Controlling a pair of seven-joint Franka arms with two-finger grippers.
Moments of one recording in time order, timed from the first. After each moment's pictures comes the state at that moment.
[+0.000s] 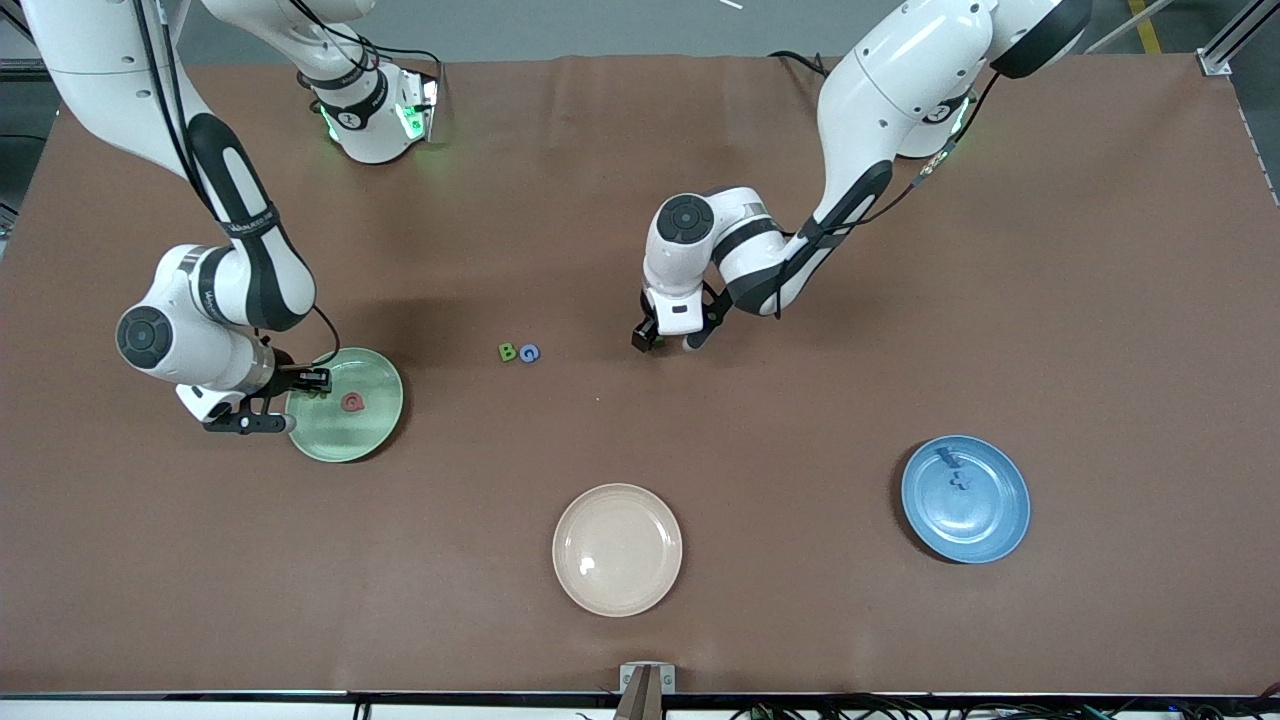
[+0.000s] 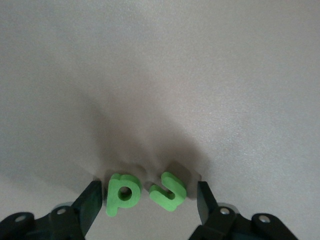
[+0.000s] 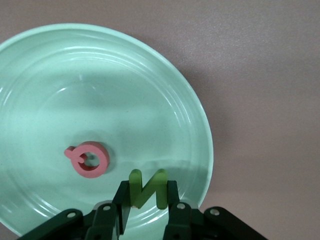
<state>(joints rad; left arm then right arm) -0.38 0.74 -0.50 -1.85 0.48 2.56 -2.08 0.05 0.42 -0.10 -2.12 0.11 2.40 -0.11</state>
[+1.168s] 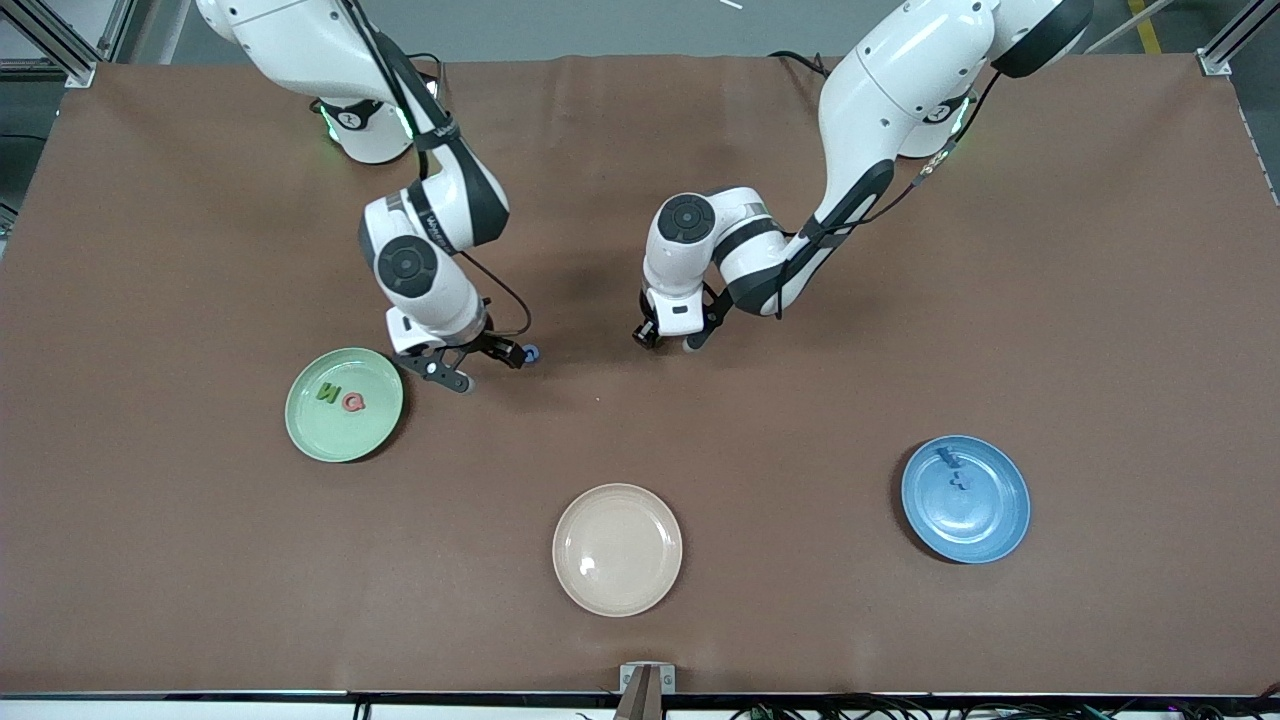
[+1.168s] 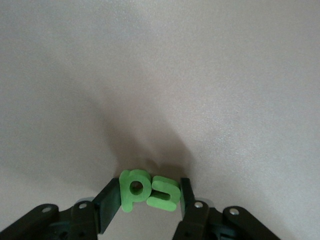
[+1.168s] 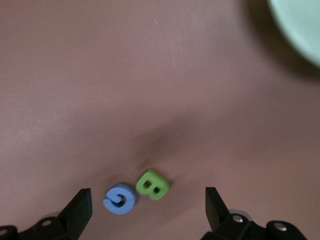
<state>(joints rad) -0.38 0.74 -0.50 -1.85 0.48 2.56 -2.09 0.58 0.39 -0.06 -2.12 0.11 2.46 1.00</state>
